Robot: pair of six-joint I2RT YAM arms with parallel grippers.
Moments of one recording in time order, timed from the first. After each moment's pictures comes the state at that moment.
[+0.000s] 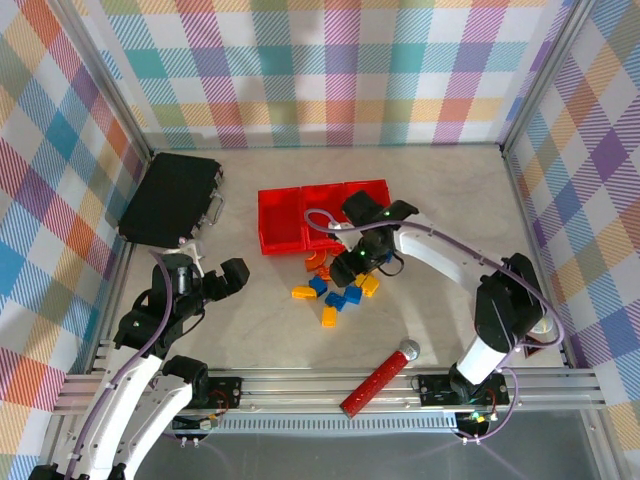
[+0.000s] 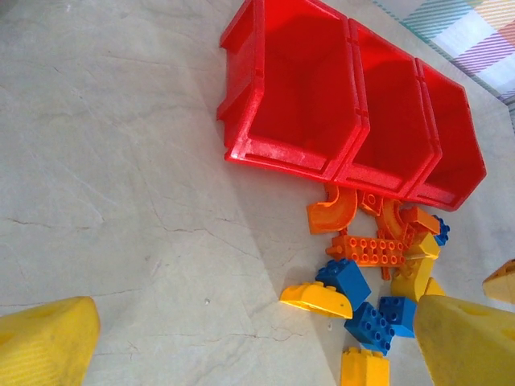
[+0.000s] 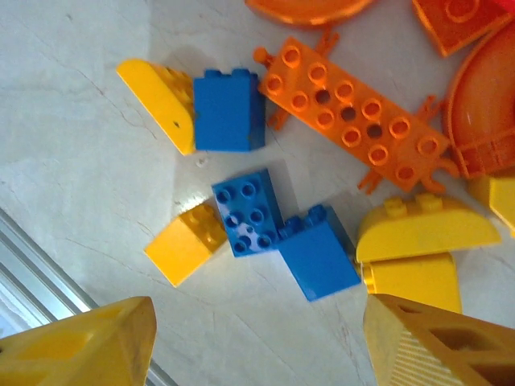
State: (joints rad) left arm -0.28 0.58 0.65 -0.71 0.07 -0.64; right arm 0.71 1.67 1.36 -1.00 -0.27 0.03
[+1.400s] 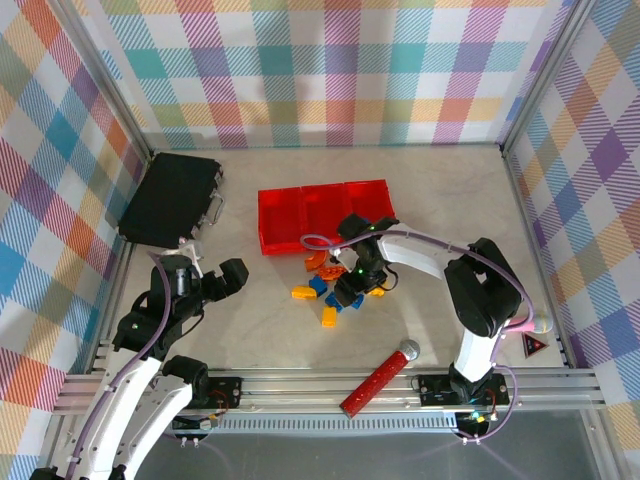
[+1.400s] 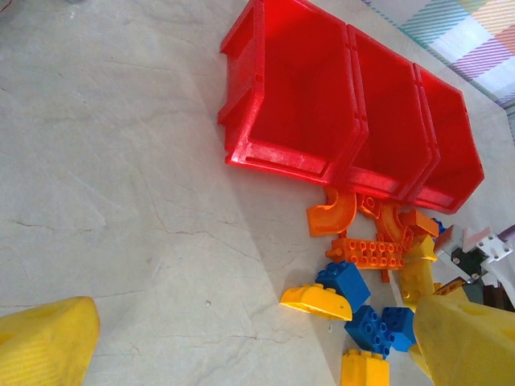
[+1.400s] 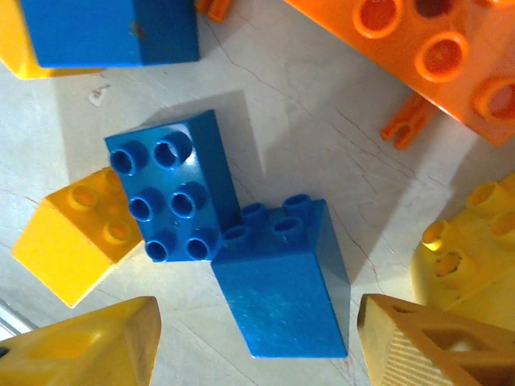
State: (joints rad) left arm -0.28 0.57 0.65 -0.72 0.07 -0.64; right arm 0.71 1.79 1.20 -0.94 -0.26 0.02
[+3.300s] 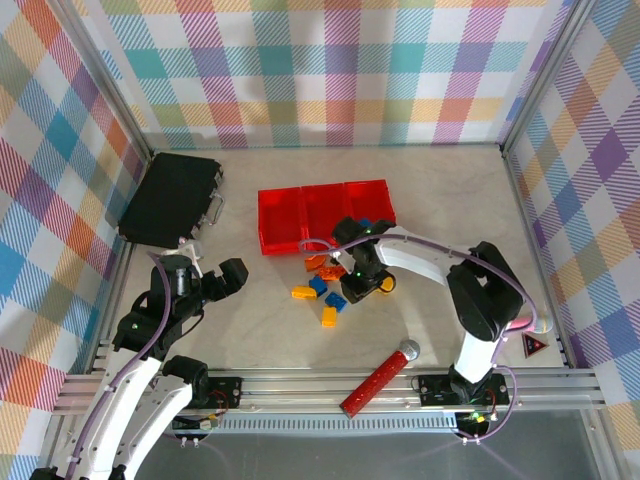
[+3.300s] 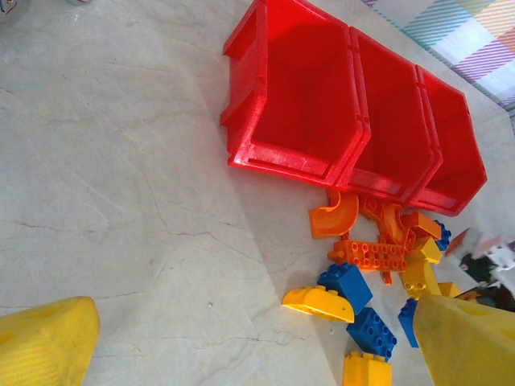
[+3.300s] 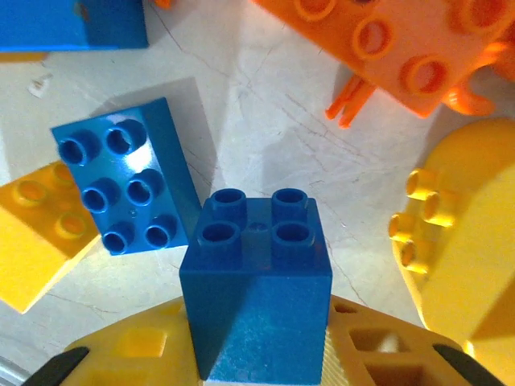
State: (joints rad) left arm -0.28 0.57 0.65 -0.72 0.06 -0.64; right arm 0.76 1.75 1.22 -0.96 -0.11 0.06
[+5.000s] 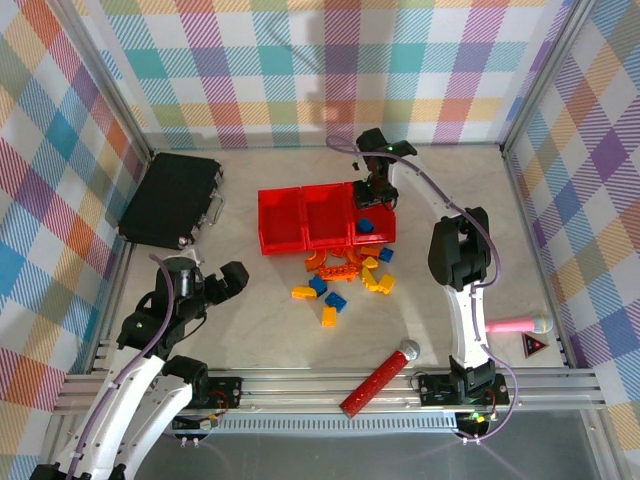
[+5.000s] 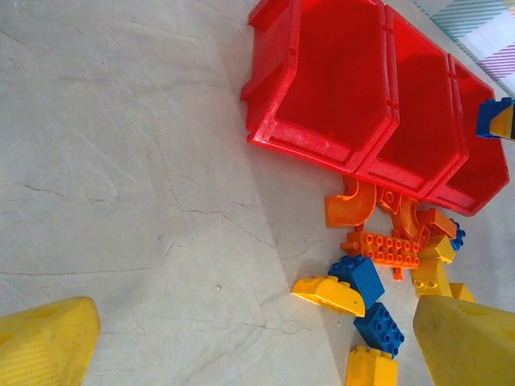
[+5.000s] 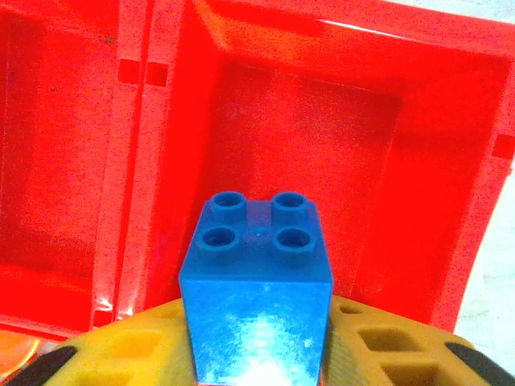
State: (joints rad) left arm -0.28 0.57 0.60 -0.72 0.06 -0.71; right arm 0.42 2.20 2.06 -1.12 -0.01 0.09
